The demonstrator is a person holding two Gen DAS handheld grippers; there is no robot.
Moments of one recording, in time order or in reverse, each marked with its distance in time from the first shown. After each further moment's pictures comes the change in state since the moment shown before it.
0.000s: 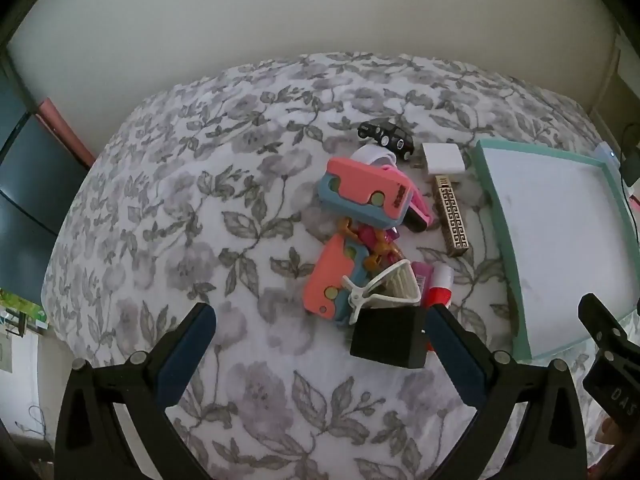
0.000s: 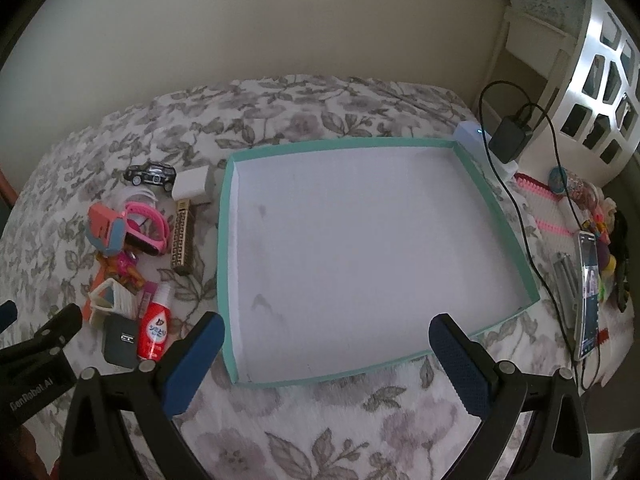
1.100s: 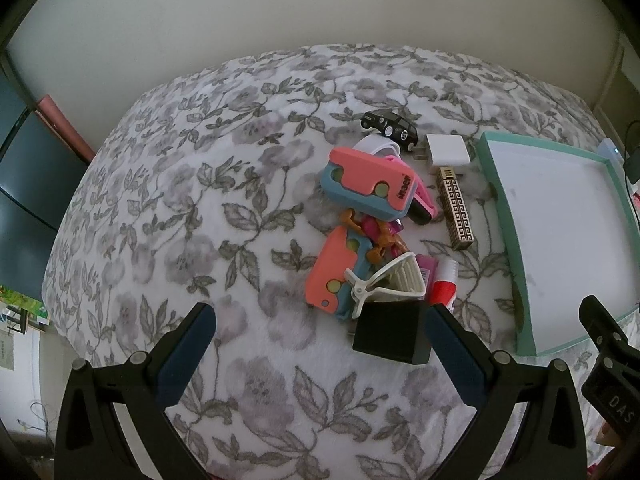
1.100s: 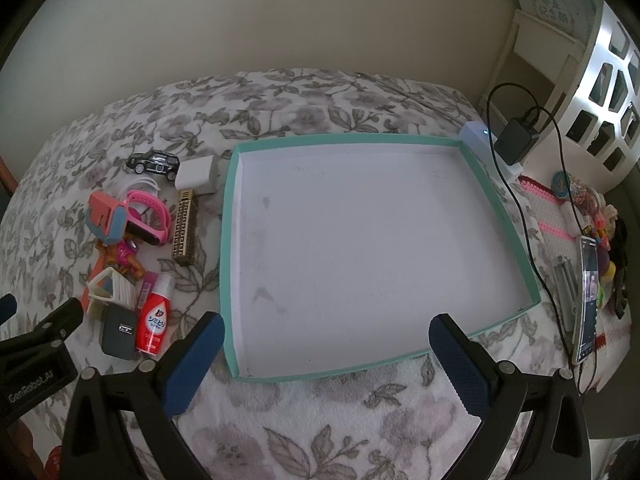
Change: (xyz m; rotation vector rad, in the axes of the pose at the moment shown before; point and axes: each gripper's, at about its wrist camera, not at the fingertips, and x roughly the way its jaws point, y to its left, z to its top) left arm 0.005 0.002 -0.006 -0.003 0.010 -0.011; right arm 0.002 0.003 -0.001 -0.029 0.020 -0.001
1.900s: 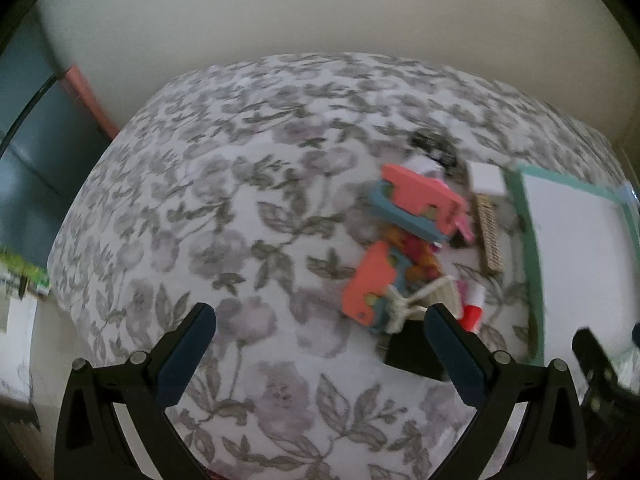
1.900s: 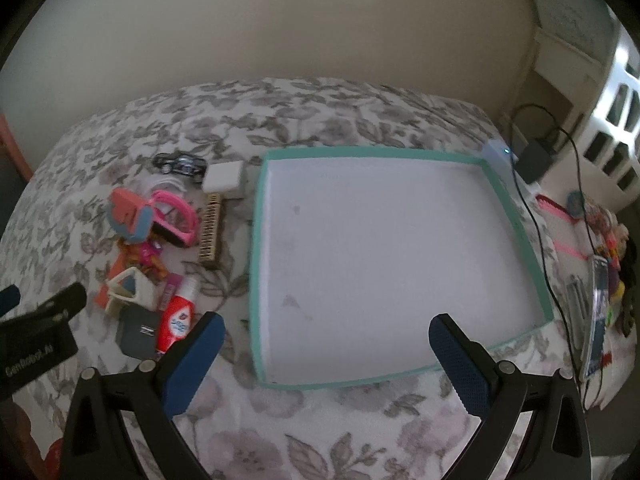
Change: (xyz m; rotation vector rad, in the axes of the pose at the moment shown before) left arm 0.001 0.030 0.000 -0.207 0.121 -0.089; right arm -0.004 0.021 -0.001 -0.063 -0.045 0.056
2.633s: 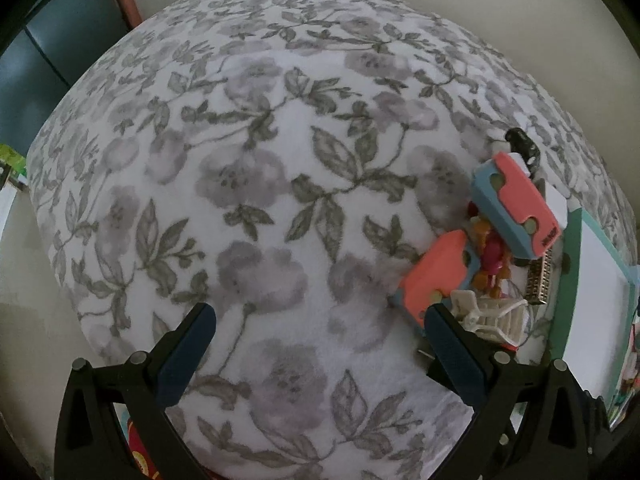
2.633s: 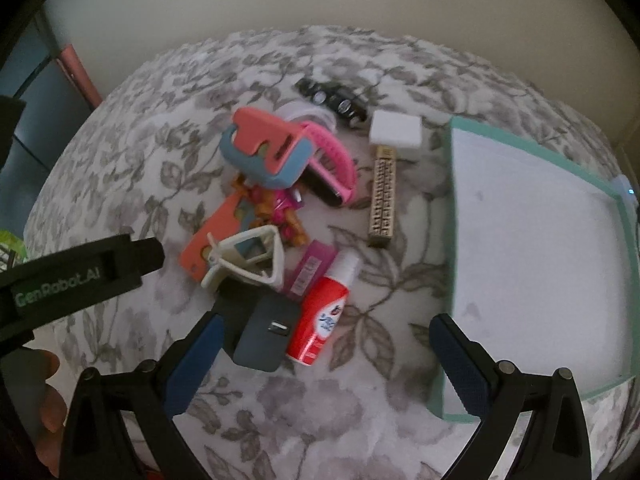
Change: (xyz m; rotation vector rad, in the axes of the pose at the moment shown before) left arm 0.063 0.046 0.041 -0.265 0.068 -0.028; right arm 0.046 0.097 -0.003 -0.218 0.142 0.253
